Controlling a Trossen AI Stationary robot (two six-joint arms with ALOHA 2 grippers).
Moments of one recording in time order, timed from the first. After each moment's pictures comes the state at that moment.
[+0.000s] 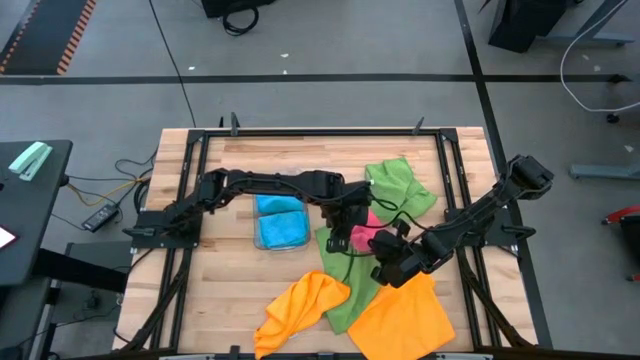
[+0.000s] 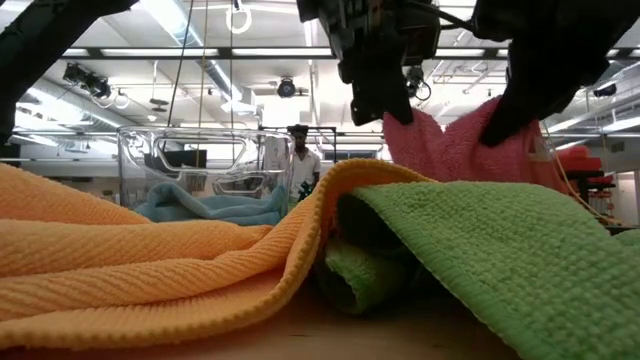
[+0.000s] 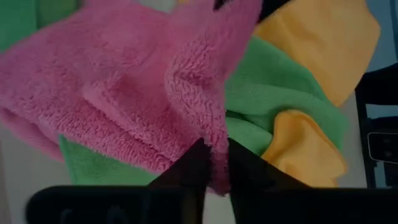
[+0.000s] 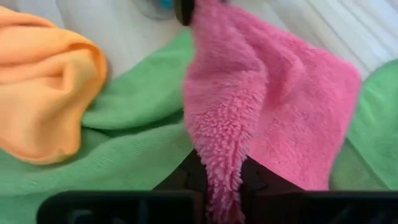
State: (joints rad) left arm 0.01 2.23 2.07 -0.97 0.34 0.03; right arm 0.56 1.49 0.91 -0.58 0.57 0.94
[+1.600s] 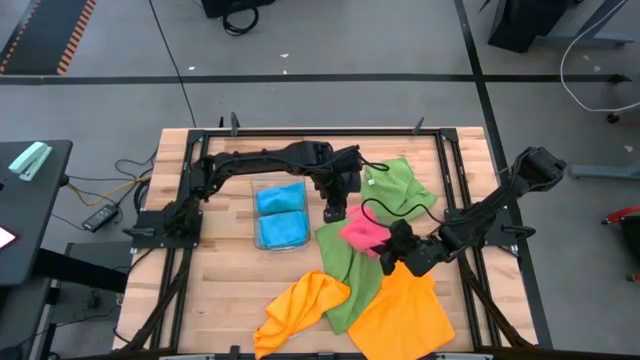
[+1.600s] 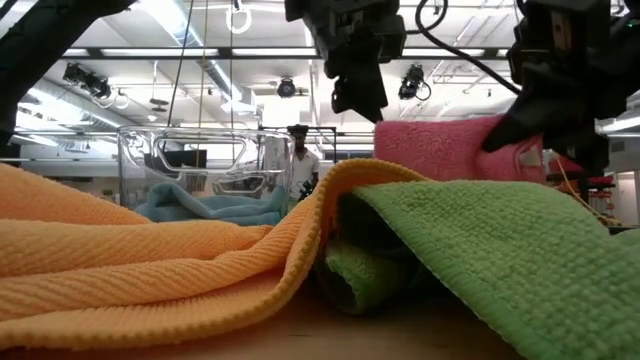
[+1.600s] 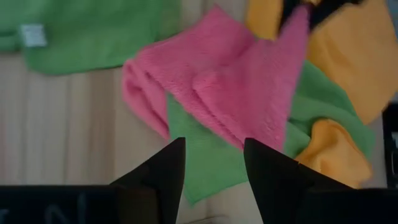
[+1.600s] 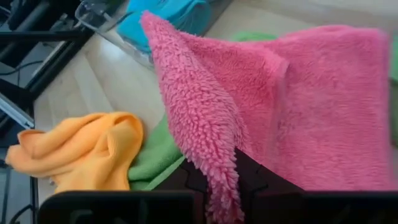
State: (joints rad) left arm 0.14 2.15 2.07 -1.03 0.31 0.06; right arm 0.59 1.31 0.50 0.01 0.68 1.24
